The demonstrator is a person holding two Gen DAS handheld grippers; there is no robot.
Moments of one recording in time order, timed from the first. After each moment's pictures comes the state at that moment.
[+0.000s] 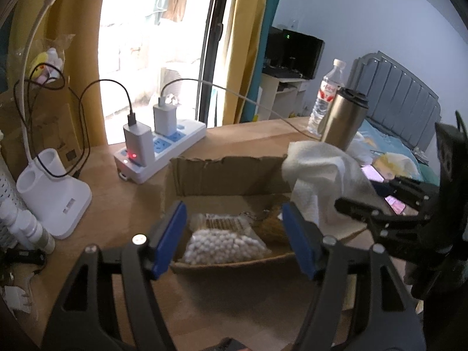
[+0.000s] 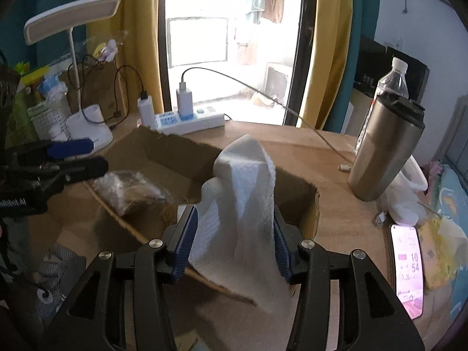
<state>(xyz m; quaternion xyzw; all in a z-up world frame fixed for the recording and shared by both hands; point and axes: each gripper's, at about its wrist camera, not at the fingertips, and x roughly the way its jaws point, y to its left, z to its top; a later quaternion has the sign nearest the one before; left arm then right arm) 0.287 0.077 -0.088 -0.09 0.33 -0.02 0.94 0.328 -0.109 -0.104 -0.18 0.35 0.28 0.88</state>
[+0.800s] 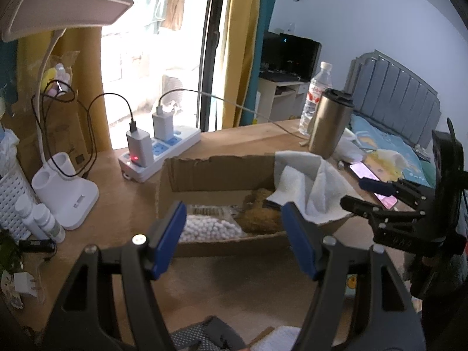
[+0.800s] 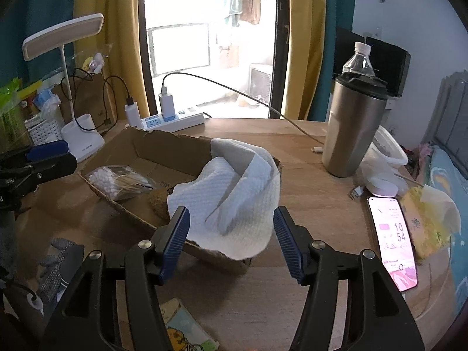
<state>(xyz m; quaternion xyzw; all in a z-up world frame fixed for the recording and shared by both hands) 0.253 0.054 -0.070 -0.07 0.32 -0.01 0.95 0.310 -0.158 -0.095 -0.14 0.34 0.25 0.90</state>
